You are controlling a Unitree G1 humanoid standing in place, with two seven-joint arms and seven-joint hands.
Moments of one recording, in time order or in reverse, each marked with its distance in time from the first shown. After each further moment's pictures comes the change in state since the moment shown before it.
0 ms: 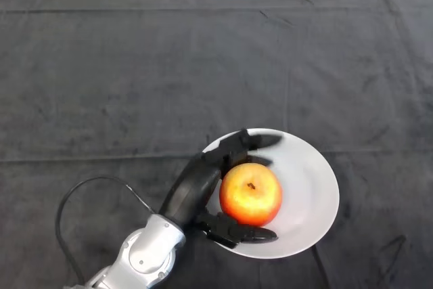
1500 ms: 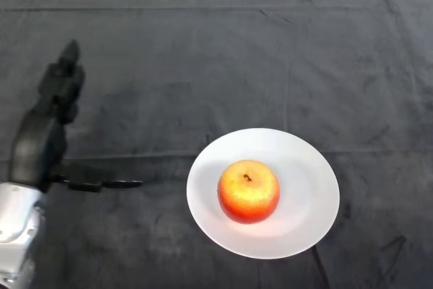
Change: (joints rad) left arm 0.004 0.239 0.554 0.240 -0.245 -0.162 -0.253; right arm 0.000 0.000 0.000 0.000 0.000 0.000 0.000
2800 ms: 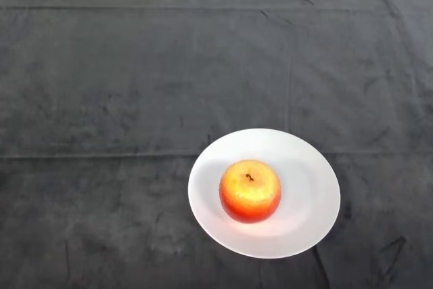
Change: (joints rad) left arm 0.078 0.134 0.525 0.262 -0.265 -0.017 -0.175; right arm 0.000 0.000 0.000 0.000 0.000 0.000 0.000
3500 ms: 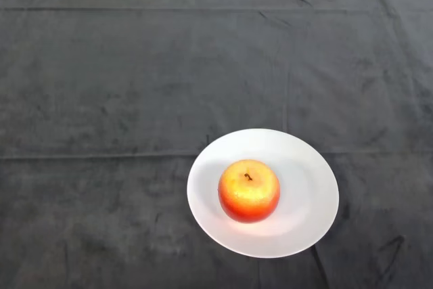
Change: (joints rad) left arm 0.001 0.005 0.078 0.045 -0.008 0.012 0.037; right arm 0.000 0.000 0.000 0.000 0.000 0.000 0.000
